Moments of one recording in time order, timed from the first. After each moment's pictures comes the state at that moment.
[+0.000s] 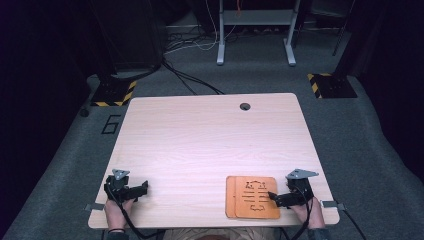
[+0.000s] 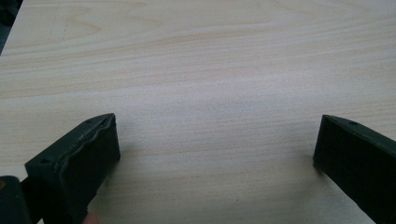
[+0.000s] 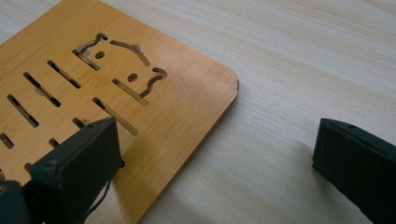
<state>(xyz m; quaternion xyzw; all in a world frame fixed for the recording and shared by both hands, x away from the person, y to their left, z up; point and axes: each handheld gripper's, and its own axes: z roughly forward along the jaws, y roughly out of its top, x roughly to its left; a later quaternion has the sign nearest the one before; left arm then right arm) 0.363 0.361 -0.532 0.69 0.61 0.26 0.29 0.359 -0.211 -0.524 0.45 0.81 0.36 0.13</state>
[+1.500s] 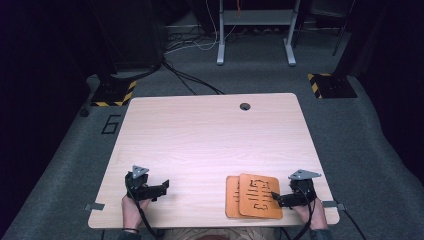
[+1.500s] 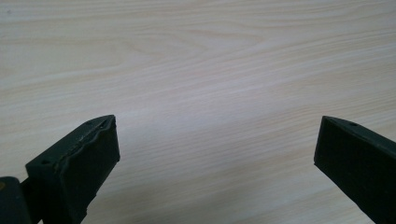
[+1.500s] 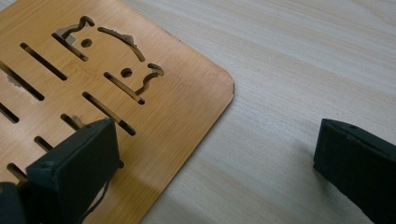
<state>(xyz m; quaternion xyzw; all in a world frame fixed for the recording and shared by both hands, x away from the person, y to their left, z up) 0.358 0.290 -0.503 0.72 0.56 0.20 0.36 0.356 -0.217 -0.524 0.46 0.80 0.35 0.14</state>
